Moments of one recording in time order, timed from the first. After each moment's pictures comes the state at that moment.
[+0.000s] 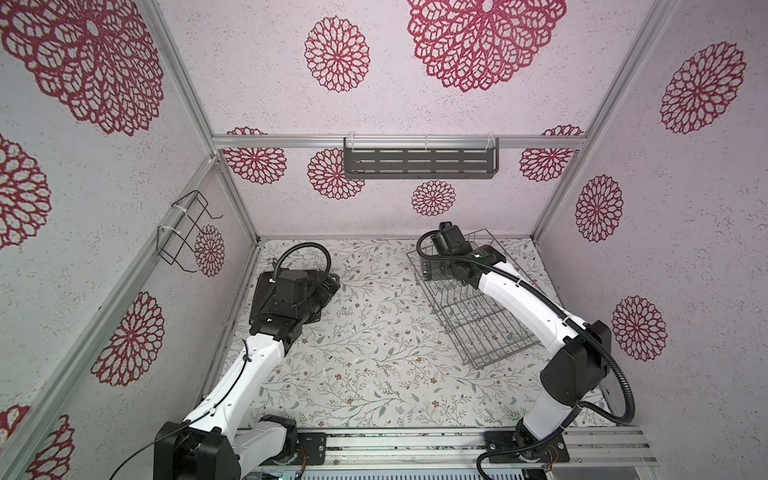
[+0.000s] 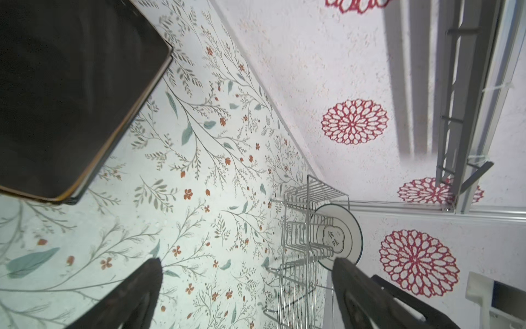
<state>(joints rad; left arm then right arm) -0.25 1.17 0.86 -0.26 0.08 -1.06 0.57 1.71 1.67 -0.89 0.41 0.31</state>
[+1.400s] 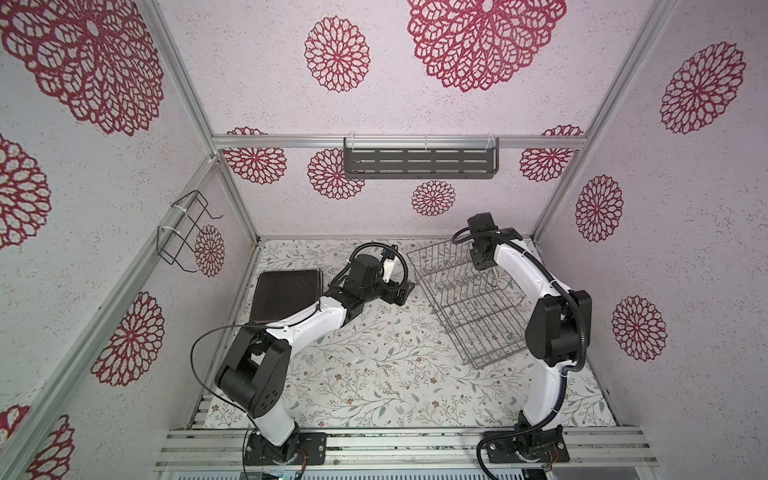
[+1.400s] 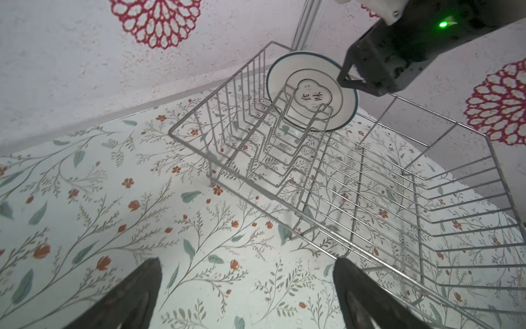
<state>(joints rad) -0.59 1.70 1.15 0.08 0.20 -0.07 0.25 2.00 1.85 -0.92 0.55 -0.05</state>
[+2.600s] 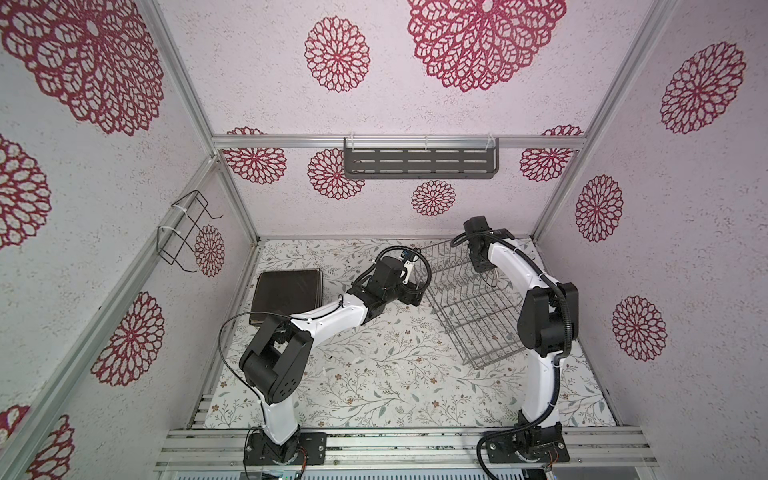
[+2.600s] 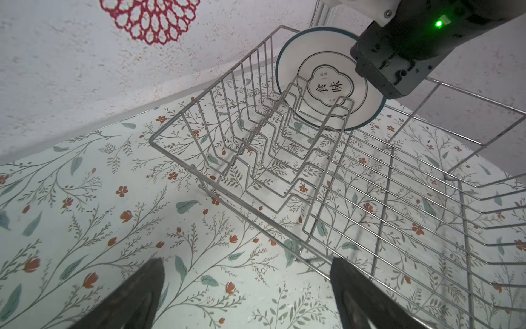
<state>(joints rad) -0.69 1.82 1.26 0.04 -0.02 -0.10 0.25 2.09 1.90 -0.94 0.63 -0.09</state>
